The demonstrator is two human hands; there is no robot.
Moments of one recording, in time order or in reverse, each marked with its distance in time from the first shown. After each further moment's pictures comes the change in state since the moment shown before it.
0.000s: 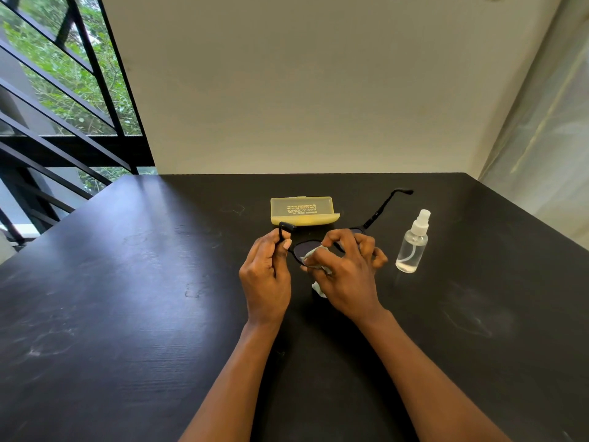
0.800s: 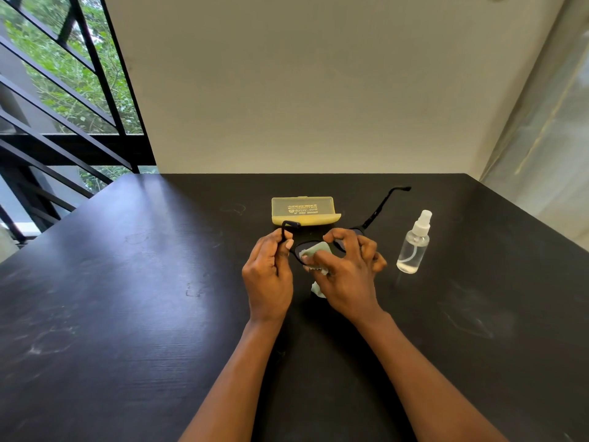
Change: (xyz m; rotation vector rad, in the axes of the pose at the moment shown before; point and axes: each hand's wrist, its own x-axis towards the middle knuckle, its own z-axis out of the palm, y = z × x) left_hand 0.000 -0.003 0.003 0.035 -0.002 -0.029; right_hand -0.002 -0.003 0.002 0.024 -0.031 0.061
